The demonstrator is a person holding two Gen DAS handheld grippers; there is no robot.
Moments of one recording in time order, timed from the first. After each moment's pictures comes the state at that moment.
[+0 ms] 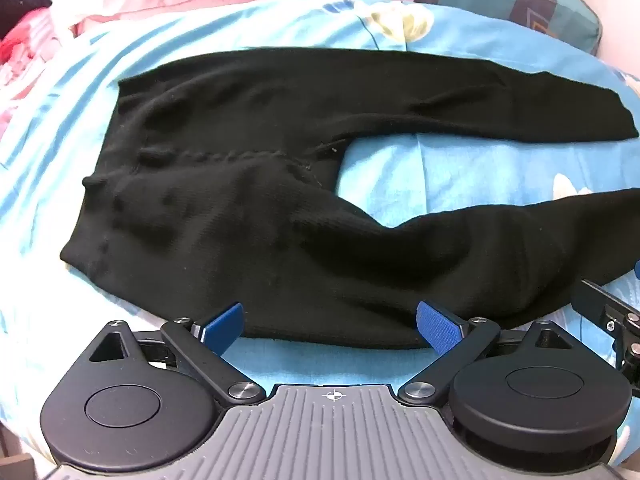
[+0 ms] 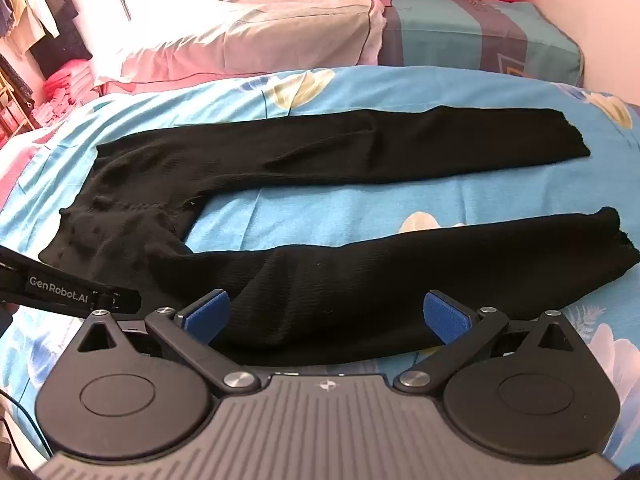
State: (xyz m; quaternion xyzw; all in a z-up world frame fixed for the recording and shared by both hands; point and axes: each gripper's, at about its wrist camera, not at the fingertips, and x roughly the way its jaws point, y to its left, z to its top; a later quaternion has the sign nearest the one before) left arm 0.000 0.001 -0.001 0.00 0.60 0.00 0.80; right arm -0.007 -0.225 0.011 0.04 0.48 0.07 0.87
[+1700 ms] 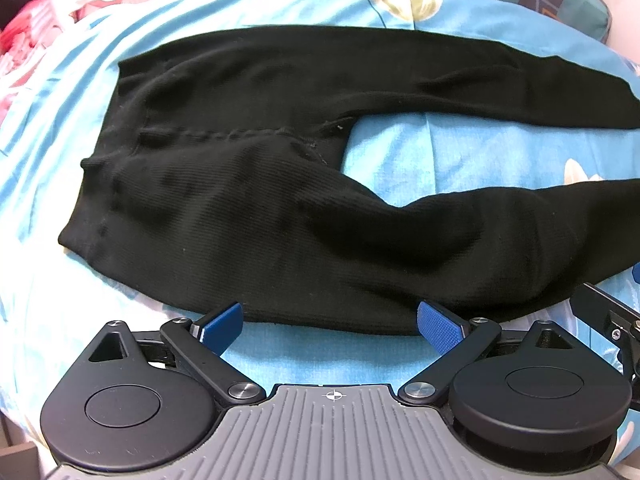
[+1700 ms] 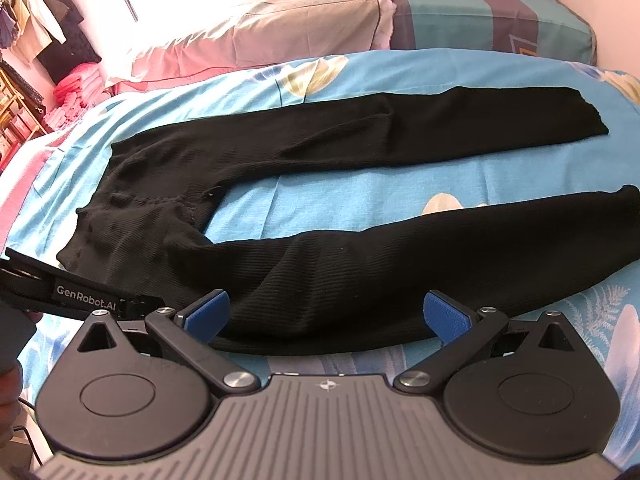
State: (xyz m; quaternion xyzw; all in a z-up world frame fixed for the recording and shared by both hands) left arm 0.000 0.003 -0.012 0.01 0.62 0.00 0.78; right arm -0.008 -0.223 0.005 0.07 0.49 0.10 0.86
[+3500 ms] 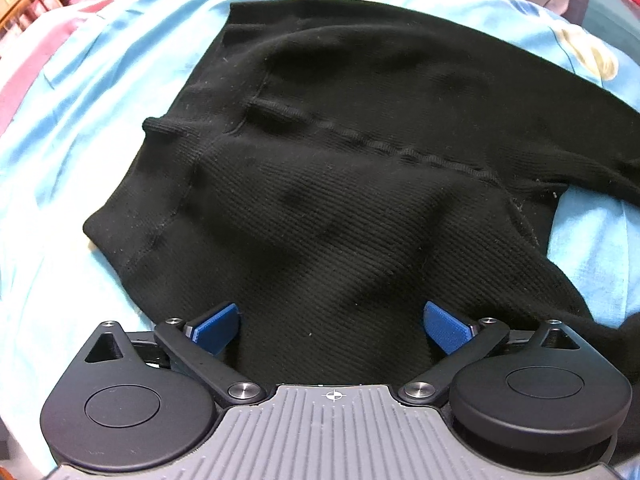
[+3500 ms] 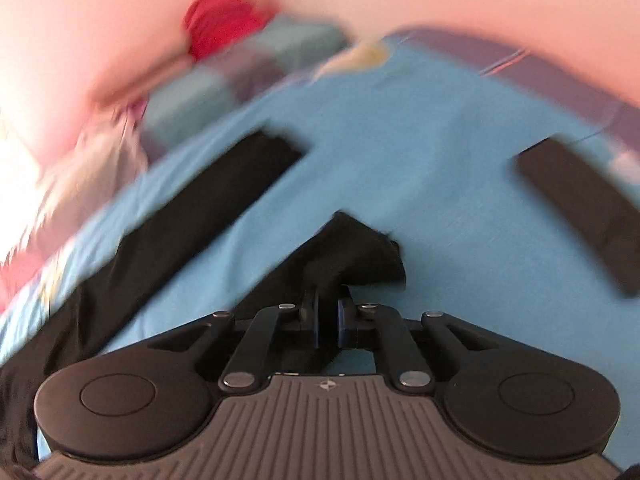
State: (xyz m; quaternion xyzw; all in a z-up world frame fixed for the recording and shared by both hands) left arm 0.047 0.104 -0.086 -0.05 0.59 0.14 0.79; right arm 0.002 -0.479 -0.052 0.26 0.35 -0.20 0.88
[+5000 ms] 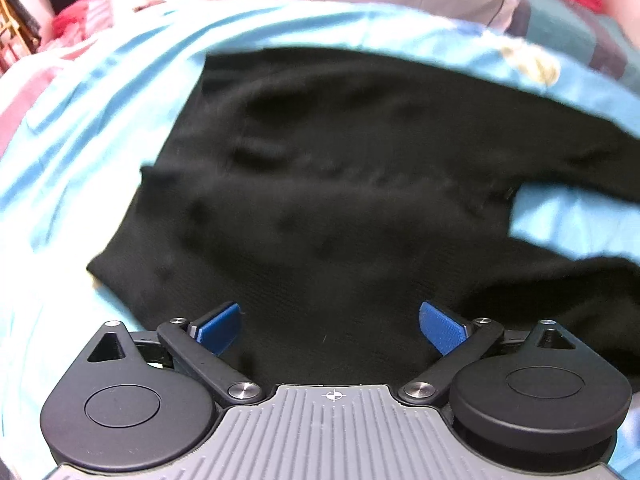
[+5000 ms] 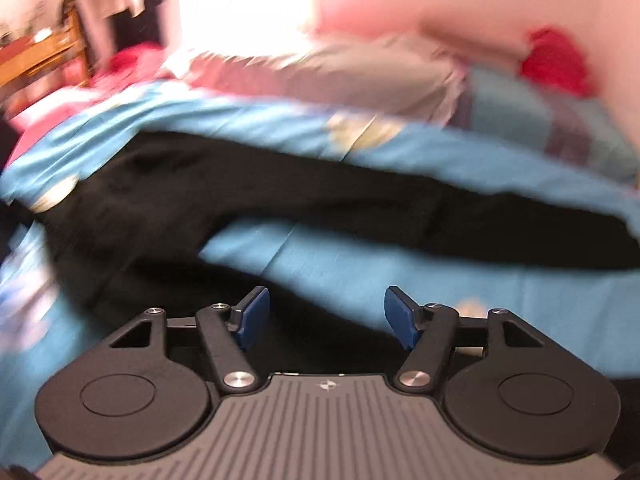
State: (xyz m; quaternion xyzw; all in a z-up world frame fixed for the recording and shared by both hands) left arm 0.015 0.099 -0.051 -0.03 0.54 0.07 0.84; right arm 0.003 -0.201 -0.038 -0.06 0.39 0.20 0.90
